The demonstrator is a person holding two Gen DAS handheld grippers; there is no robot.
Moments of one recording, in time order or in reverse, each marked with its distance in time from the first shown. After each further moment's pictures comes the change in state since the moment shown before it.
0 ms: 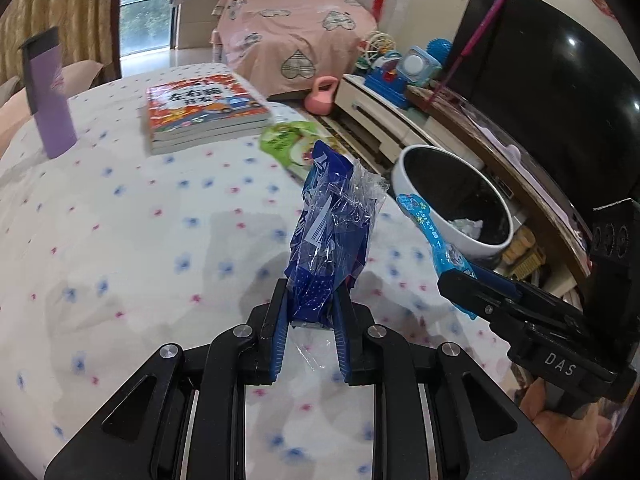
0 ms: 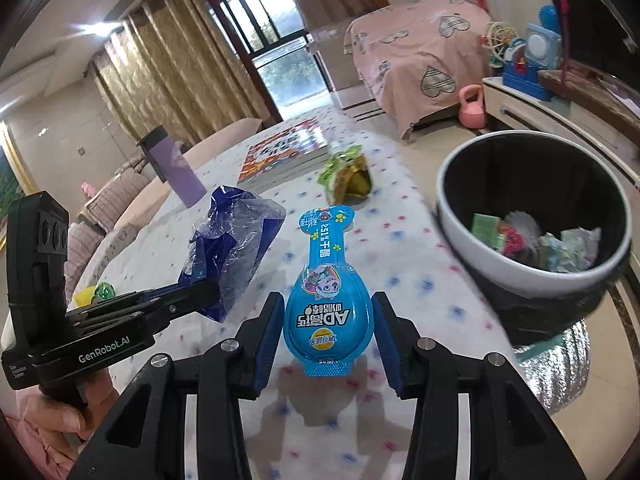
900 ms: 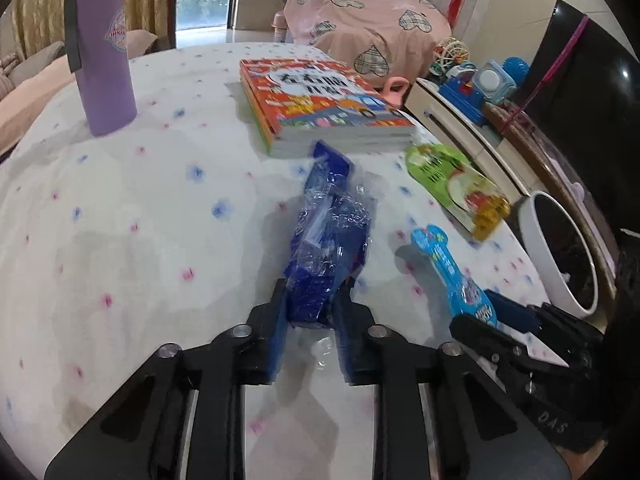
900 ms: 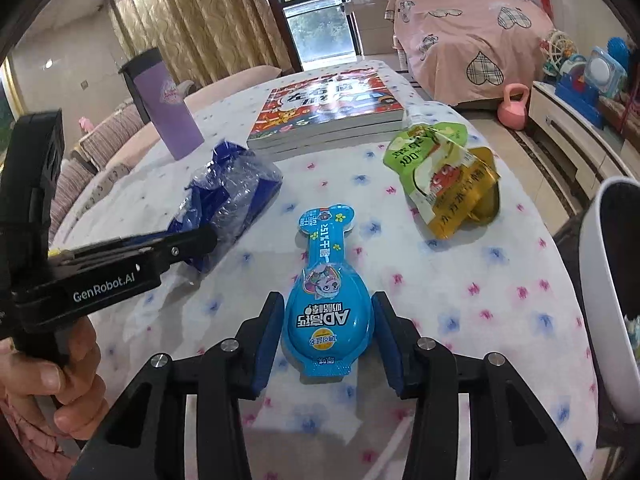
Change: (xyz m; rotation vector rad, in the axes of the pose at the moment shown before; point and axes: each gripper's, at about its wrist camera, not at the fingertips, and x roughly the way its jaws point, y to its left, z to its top) left arm 0.049 0.122 0.032 -0.145 0.036 0.135; right arm 0.118 0.060 0.027 -0.170 0.158 -0.012
